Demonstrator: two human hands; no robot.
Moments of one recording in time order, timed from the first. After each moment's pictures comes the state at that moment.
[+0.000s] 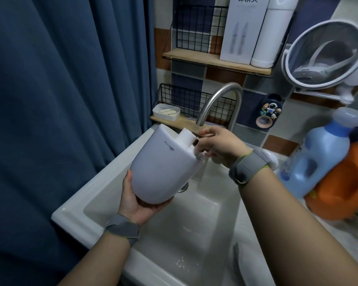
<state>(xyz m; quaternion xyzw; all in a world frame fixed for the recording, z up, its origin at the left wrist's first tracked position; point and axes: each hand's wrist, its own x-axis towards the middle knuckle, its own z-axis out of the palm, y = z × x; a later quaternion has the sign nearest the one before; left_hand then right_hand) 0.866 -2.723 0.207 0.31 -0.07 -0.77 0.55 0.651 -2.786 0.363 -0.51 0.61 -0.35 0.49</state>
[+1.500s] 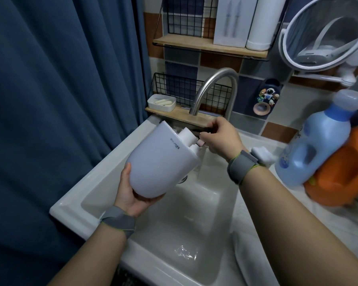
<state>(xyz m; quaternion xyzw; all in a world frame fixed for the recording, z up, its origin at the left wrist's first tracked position) 0.868 -2.725 0.198 0.38 -0.08 -0.73 0.56 0.633 -2.789 0.329 -0.57 0.64 -0.39 0.33</state>
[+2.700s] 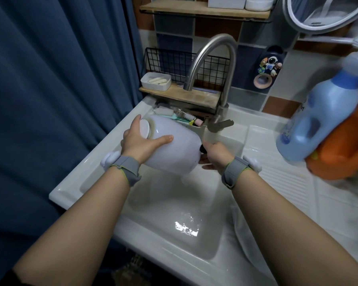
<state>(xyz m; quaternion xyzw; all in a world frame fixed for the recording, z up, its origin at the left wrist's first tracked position) 0.846 -2.770 0.260 0.70 -0.51 -0.36 0.35 0.628 -2.770 0.226 -0.38 0.69 -0.29 0.54</state>
